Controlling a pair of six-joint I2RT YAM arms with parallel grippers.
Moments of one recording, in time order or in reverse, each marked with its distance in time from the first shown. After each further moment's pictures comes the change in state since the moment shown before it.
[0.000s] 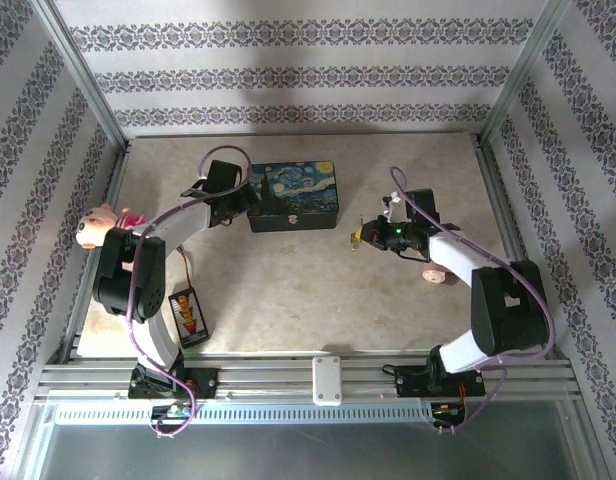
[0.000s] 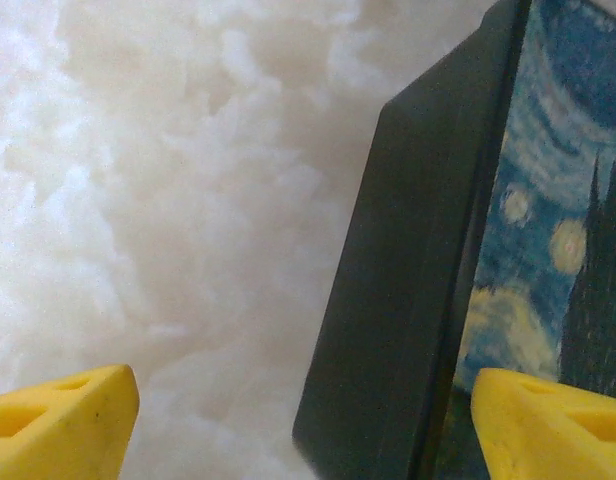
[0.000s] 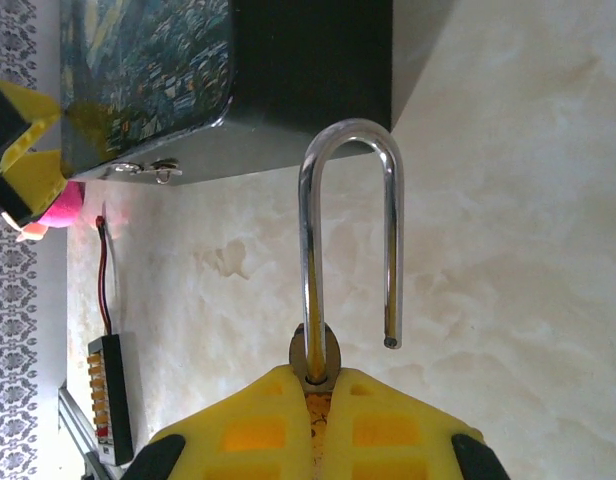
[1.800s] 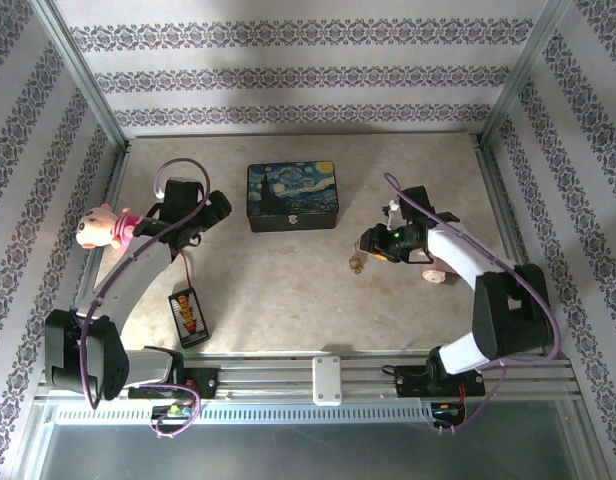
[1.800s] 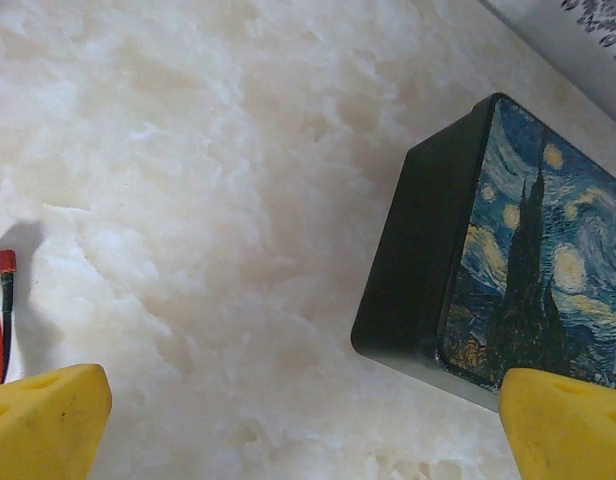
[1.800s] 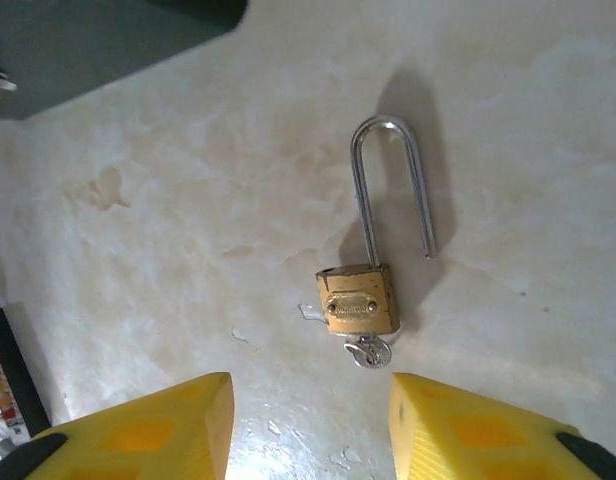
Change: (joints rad) left arm 0.080 -0.481 -0.249 -0.089 -0.021 -0.035; right arm 0.044 -0.078 0.092 -0.417 0.217 -0.065
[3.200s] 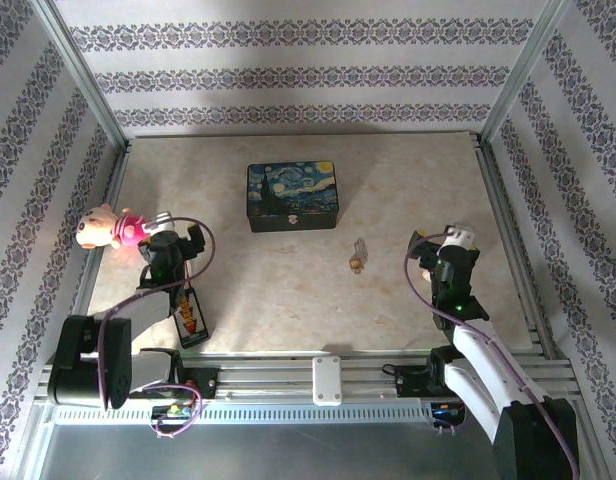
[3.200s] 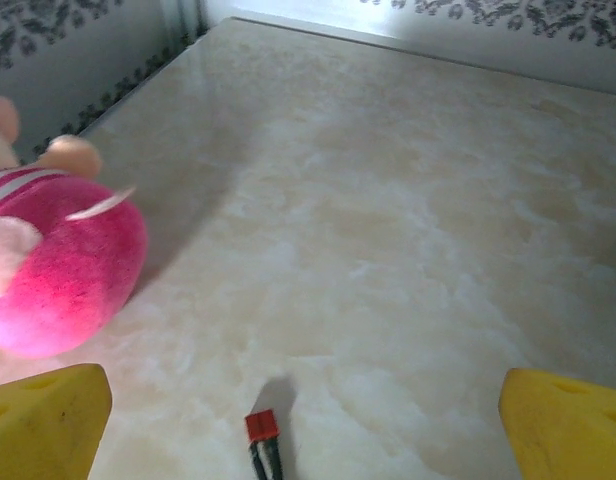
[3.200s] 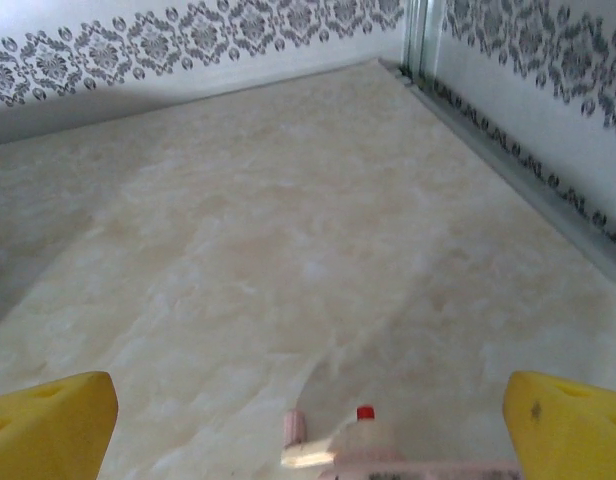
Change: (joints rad) left arm 0.151 -0.010 -0.632 1.001 -0.203 0.533; right arm -0.086 -0.661 -0.672 0.809 0.797 -0.257
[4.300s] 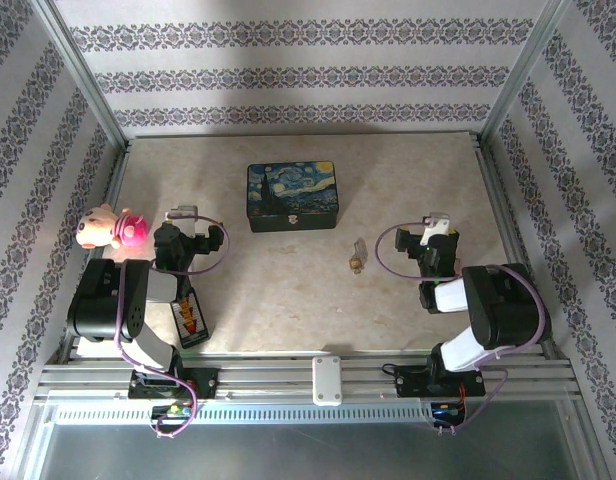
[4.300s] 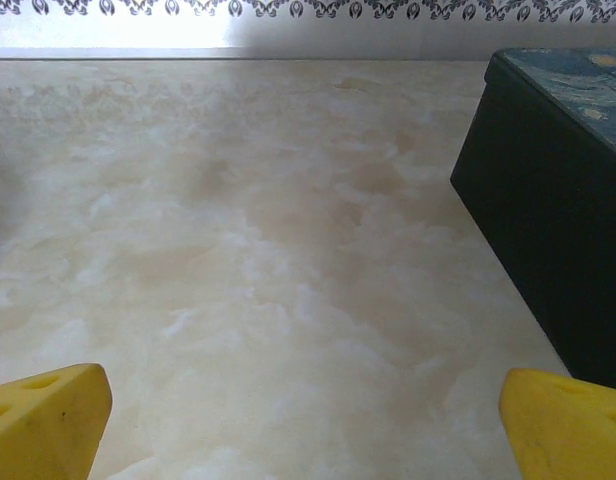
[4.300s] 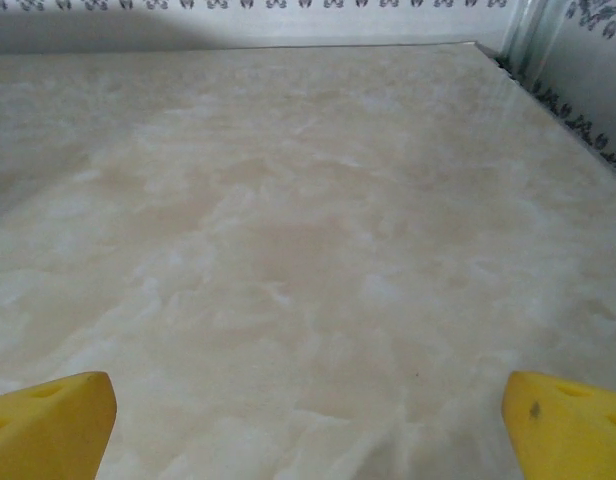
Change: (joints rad) left arm 0.040 0.330 0.047 0.364 0.384 0.179; right arm -0.085 0.738 0.013 0.735 -0.197 -0.161
